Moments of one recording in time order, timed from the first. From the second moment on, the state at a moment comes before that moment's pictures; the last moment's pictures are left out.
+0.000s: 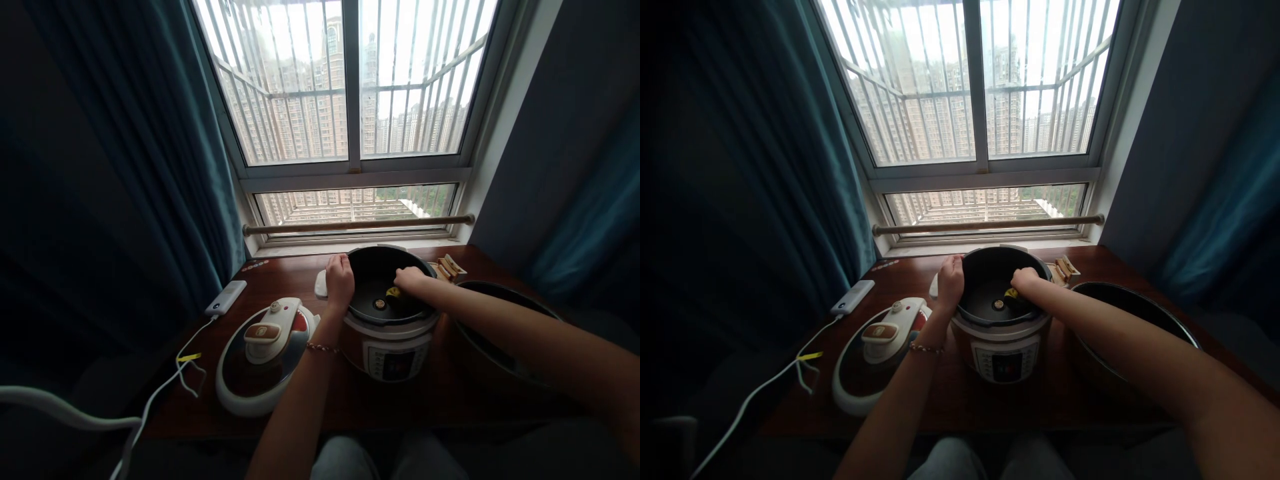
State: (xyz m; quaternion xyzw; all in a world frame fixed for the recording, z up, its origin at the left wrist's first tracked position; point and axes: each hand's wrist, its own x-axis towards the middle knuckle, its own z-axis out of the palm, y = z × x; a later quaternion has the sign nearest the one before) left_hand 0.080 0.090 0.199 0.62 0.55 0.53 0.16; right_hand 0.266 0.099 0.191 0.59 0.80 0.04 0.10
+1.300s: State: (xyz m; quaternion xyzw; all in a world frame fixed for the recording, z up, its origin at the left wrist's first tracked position) left_hand 0.051 0.055 0.248 0.73 0.39 0.49 0.26; right_hand 0.218 -0.012 0.218 0.47 0.77 -0.19 -0.38
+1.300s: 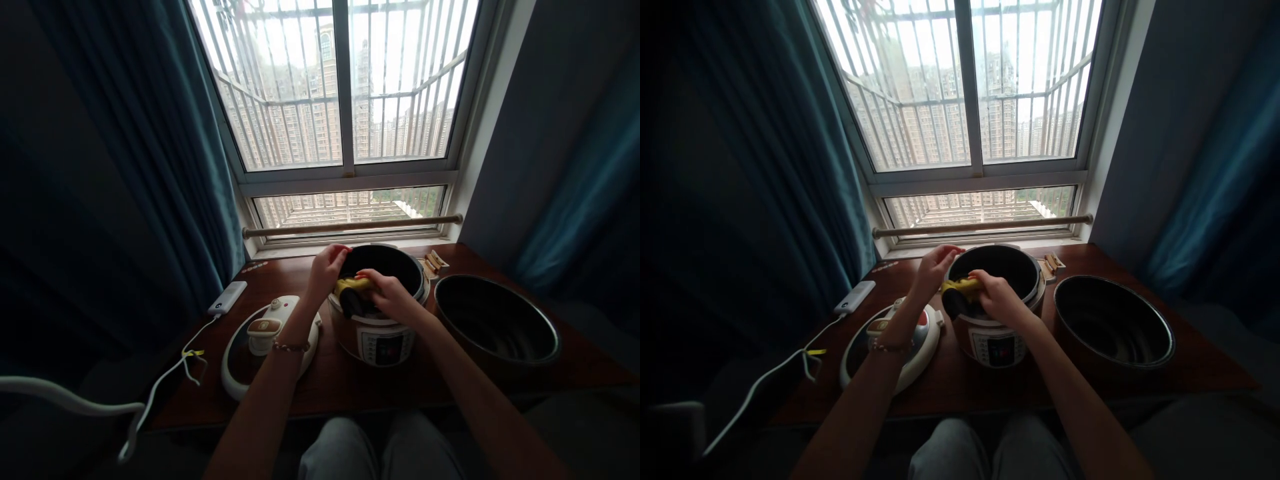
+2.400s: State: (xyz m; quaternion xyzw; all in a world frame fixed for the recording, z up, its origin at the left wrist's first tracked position) left_hand 0.005 0.084 0.232 0.75 0.60 0.27 -0.08; right_hand 0.234 -0.041 0.155 0.55 0.70 0.11 -0.44
